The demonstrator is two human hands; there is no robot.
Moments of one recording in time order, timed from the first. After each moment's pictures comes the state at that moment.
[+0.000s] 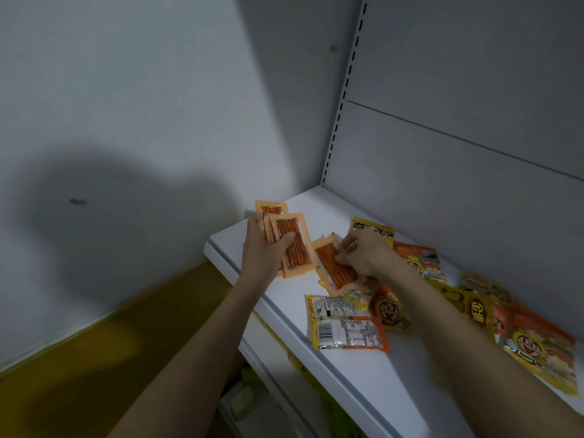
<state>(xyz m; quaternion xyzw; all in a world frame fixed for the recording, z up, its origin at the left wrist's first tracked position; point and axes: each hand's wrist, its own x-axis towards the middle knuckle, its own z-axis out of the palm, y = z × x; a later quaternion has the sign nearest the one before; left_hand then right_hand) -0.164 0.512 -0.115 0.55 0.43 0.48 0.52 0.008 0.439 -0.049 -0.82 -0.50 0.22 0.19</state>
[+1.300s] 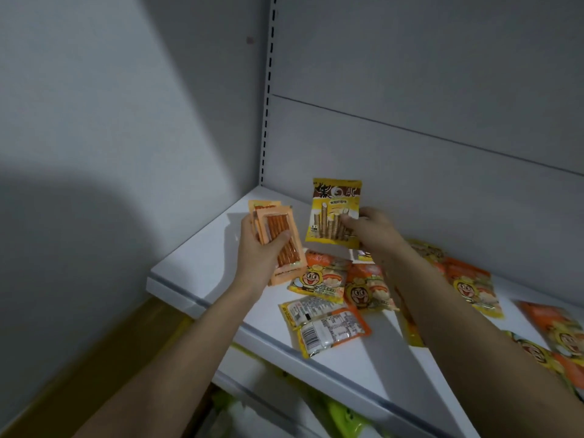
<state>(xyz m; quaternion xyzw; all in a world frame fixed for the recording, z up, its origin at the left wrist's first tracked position) -0.116 0.521 -0.109 0.56 0.31 0.41 0.65 0.052 0.417 -0.046 -0.79 -0.24 0.23 0.52</state>
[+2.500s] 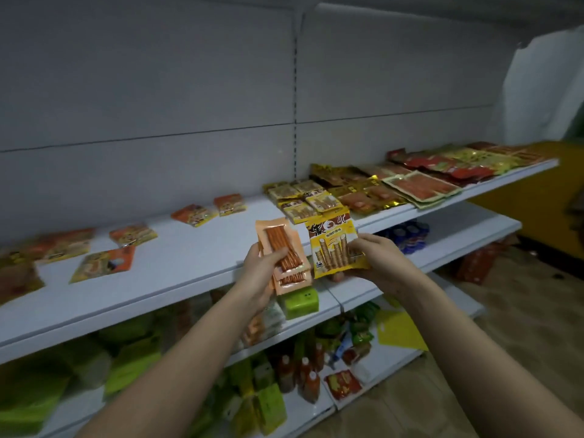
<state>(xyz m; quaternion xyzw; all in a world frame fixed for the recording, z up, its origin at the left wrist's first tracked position) -0.033 -0.181 -0.064 0.56 0.07 -0.08 0.82 -0.068 -0.390 -0.013 -0.70 0.11 0.04 0.70</state>
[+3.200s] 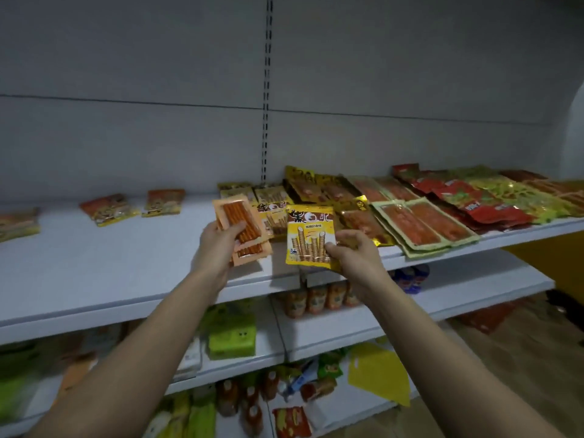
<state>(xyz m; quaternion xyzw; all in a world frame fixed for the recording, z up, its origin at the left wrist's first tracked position) 0.150 -0.304 -0.071 0.61 0.15 0.10 0.77 0.150 -0.532 -0.049 -0.73 0.09 0.01 0.67</state>
